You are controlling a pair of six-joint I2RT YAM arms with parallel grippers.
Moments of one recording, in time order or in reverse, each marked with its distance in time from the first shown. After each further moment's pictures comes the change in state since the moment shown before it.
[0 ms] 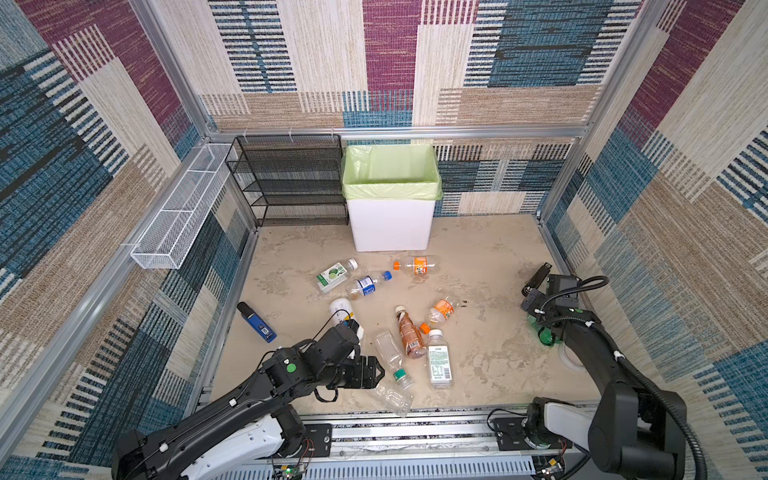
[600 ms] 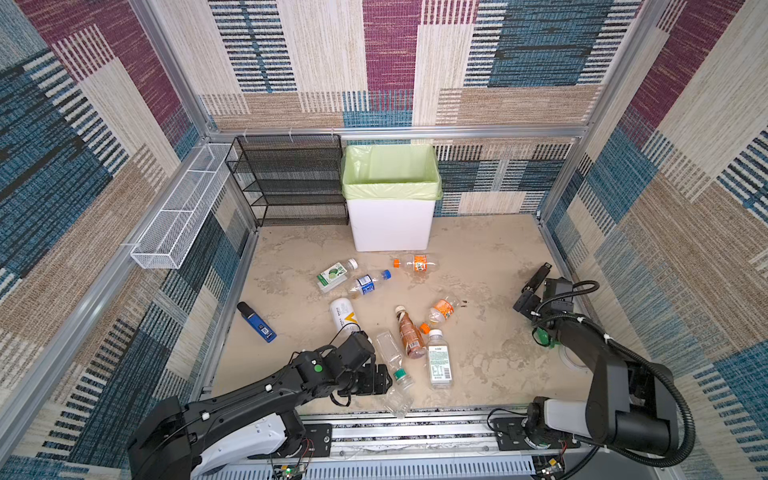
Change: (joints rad) left arm -0.029 0.192 -0.139 0.253 0.017 -0.082; right arm -0.012 0.115 -0.069 0.216 -0.214 0.008
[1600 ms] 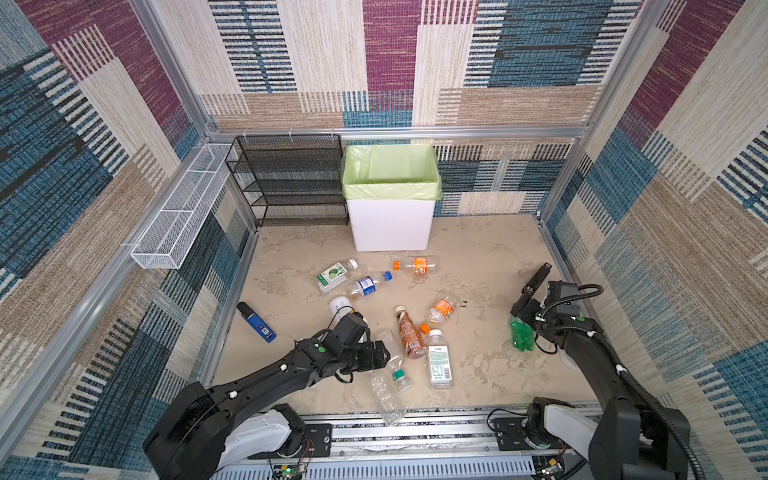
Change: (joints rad) left arm 0.222 0.121 0.011 0.185 0.046 0.138; right arm 0.028 -0.198 0.013 -0.282 -0.072 0.049
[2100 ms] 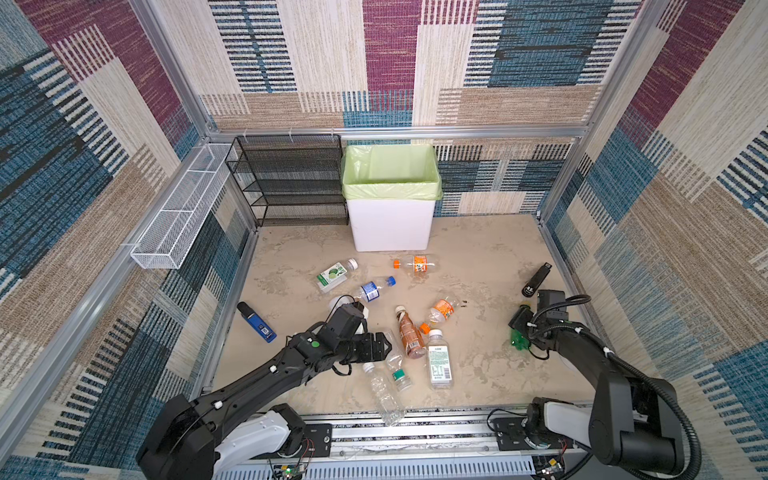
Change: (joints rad) left arm 0.031 -0.097 0.114 -0.139 0.004 0.095; right arm 0.040 0.118 -0.087 0.138 0.015 0.026
